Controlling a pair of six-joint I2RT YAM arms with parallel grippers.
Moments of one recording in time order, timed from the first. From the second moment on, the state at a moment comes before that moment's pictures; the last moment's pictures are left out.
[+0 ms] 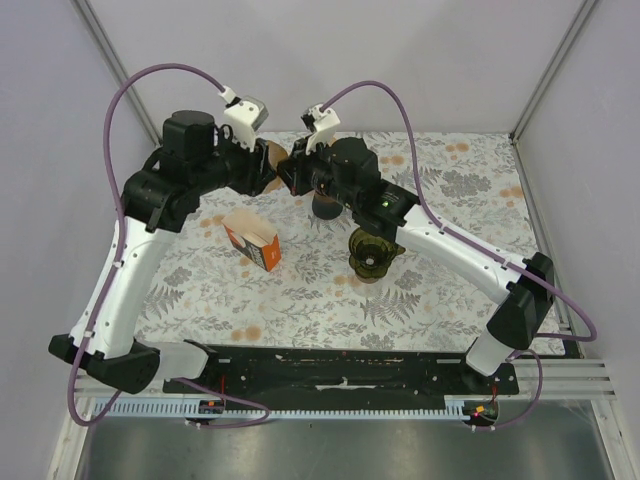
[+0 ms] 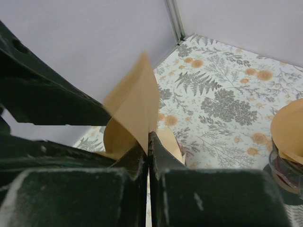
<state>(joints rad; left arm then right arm) -0.41 1.31 1.78 -0.91 0.22 0.08 0.88 1.66 1.62 -0.04 0.04 0.32</state>
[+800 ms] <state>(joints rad) -0.50 1.31 1.73 -0.85 -0.22 0.25 0.85 1.66 1.62 0.02 -0.09 0.50</state>
